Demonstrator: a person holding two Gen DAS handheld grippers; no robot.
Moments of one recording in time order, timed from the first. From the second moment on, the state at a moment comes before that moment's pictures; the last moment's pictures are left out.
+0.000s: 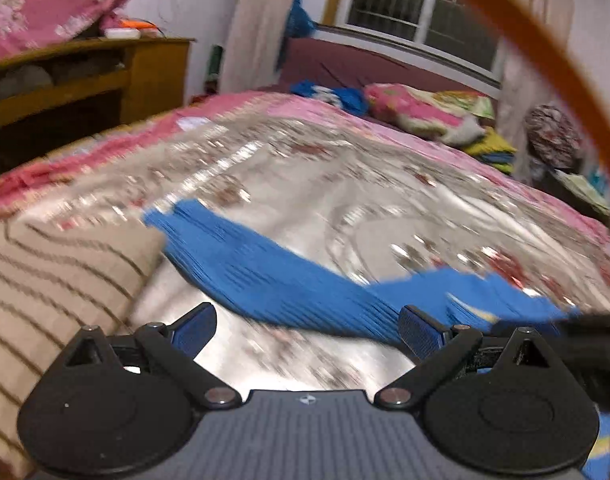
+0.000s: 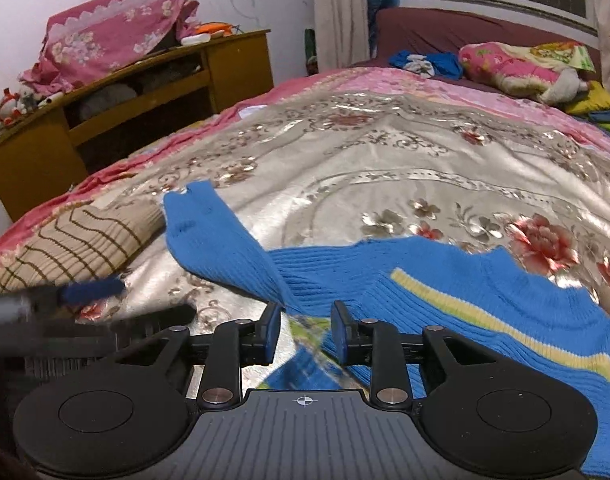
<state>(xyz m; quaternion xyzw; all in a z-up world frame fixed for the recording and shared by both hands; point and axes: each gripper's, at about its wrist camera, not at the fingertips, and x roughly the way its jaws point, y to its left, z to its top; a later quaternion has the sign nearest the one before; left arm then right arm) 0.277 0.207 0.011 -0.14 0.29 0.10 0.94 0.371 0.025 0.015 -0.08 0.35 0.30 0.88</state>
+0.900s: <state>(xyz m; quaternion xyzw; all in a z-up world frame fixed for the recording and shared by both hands) 0.489 0.318 -0.025 -0.15 0.46 0.26 0.84 0.415 0.033 -0.021 -0.03 0.36 0.32 0.88</state>
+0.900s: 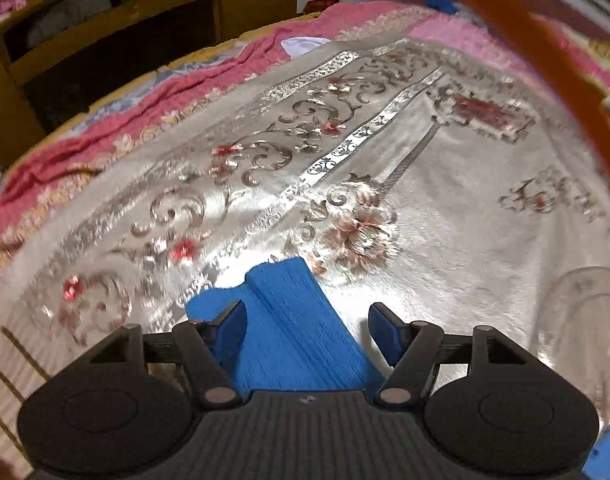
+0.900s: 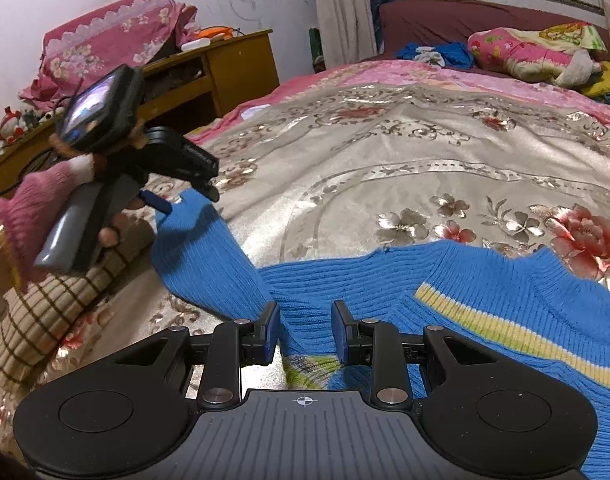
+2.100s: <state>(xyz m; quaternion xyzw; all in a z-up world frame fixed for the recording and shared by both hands) 0.427 0.113 0.014 -0.13 0.41 -0.15 0.89 0.431 -0.073 0.006 0.15 0.37 0.22 0.89</state>
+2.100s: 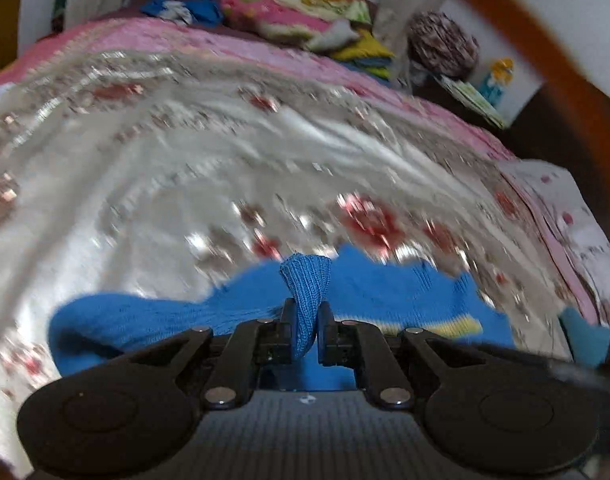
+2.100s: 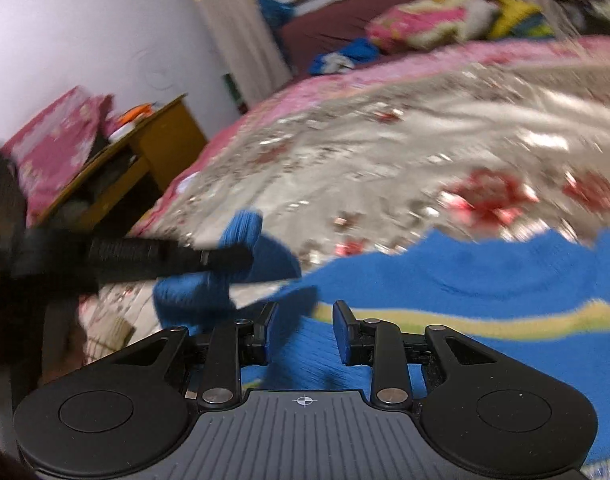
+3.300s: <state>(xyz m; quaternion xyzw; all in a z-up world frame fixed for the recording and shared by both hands) 0.376 0.128 0.020 -0.11 0.36 -0.16 0.91 0.460 -0.088 0.005 0.24 0.42 0.22 0.85</state>
